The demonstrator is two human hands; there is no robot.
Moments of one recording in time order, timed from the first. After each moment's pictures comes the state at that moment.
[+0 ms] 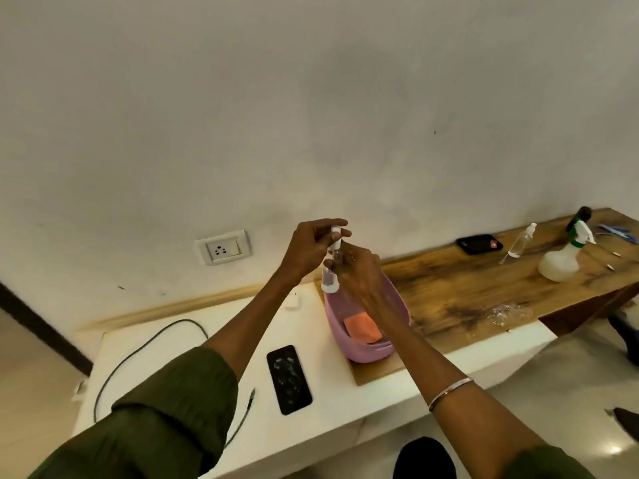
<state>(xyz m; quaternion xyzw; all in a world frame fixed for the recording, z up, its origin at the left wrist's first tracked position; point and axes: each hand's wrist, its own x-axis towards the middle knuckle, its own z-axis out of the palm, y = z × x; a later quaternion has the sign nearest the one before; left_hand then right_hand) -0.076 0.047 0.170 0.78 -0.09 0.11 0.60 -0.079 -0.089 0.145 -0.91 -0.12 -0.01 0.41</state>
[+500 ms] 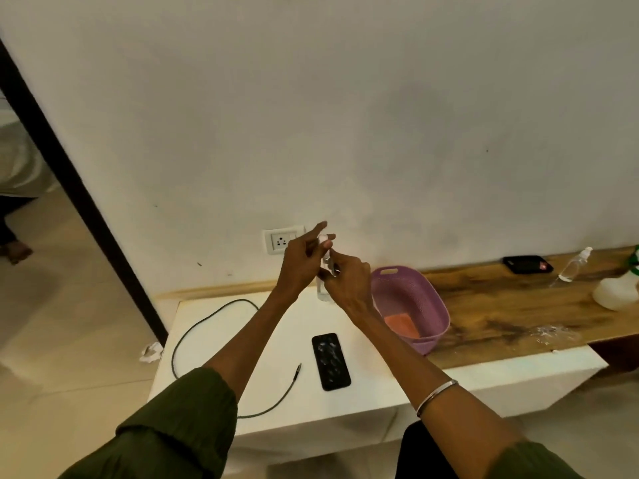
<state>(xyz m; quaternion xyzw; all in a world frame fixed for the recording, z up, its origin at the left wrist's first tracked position) -0.190 0.122 0.175 0.78 0.04 0.19 0.60 -0.177 0.005 0.159 -0.87 -0.17 -0.03 0.47</state>
